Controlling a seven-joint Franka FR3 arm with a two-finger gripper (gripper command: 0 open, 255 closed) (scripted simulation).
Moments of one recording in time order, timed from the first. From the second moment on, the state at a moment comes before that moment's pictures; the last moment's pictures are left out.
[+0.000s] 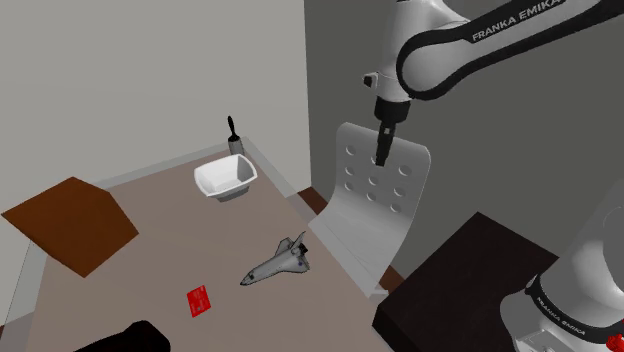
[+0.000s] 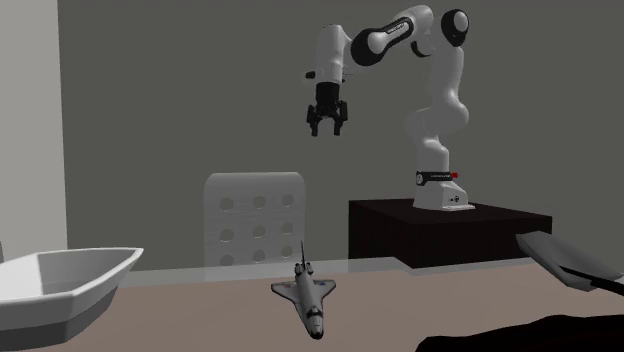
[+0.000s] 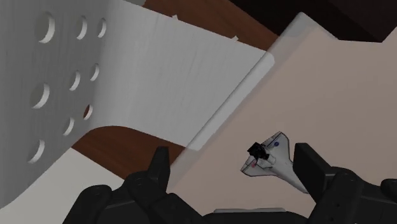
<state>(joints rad) 0.18 -0.30 -0.04 -2.44 -0.03 2.19 -0.45</state>
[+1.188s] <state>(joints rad) 0.30 0.30 0.06 -2.18 -0.07 2.56 -0.66</state>
